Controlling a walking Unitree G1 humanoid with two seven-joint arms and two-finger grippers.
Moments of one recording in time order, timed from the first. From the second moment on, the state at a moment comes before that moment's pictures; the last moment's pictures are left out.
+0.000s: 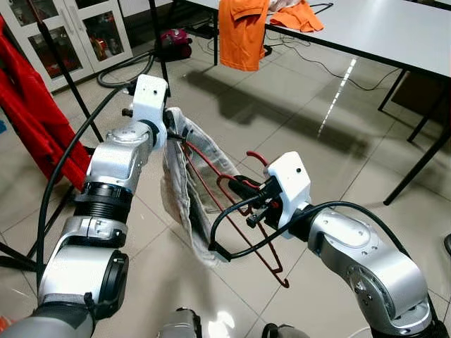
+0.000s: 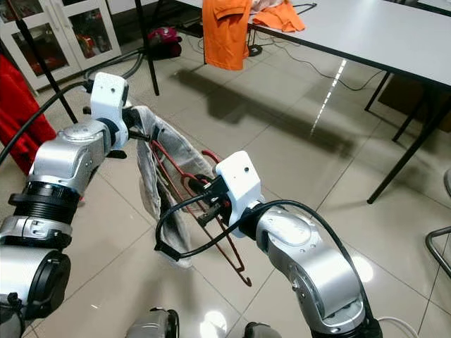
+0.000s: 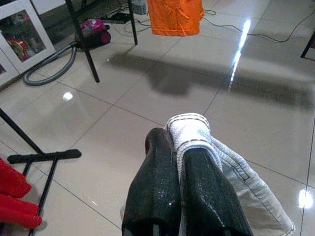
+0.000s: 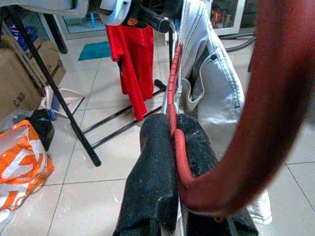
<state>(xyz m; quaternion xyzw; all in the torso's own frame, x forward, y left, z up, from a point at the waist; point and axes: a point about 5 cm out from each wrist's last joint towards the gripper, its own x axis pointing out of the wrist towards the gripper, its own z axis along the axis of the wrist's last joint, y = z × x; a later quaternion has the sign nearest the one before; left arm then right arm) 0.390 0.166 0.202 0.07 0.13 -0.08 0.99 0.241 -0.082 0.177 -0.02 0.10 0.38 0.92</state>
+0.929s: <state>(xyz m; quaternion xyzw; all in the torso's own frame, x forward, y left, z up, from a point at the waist) 0.395 0.165 0.206 0.07 0.13 -0.08 0.99 0.237 -0.086 0.174 -0.03 0.12 0.39 0.91</state>
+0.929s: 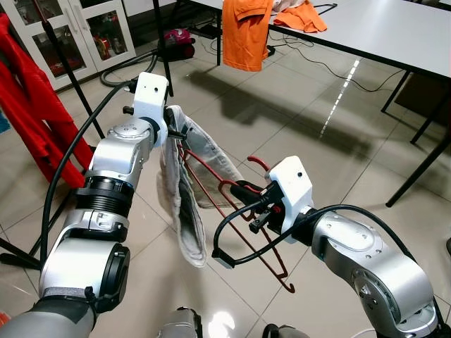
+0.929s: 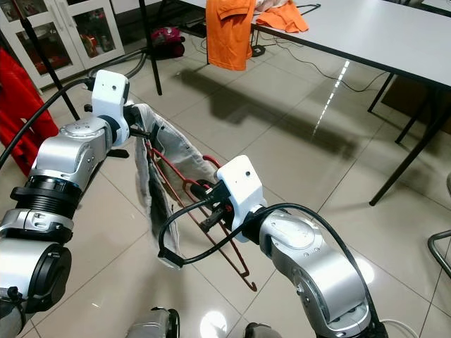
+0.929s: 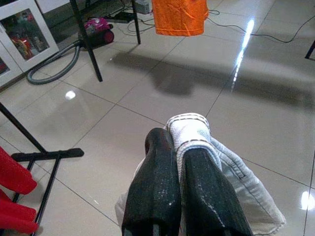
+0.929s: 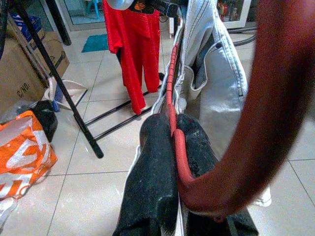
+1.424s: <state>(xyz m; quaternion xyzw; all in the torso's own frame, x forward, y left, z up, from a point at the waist) 0.395 0.165 0.206 0.07 0.13 -0.08 0.99 0.237 -0.086 0.174 -0.03 0.12 0.39 0.91</state>
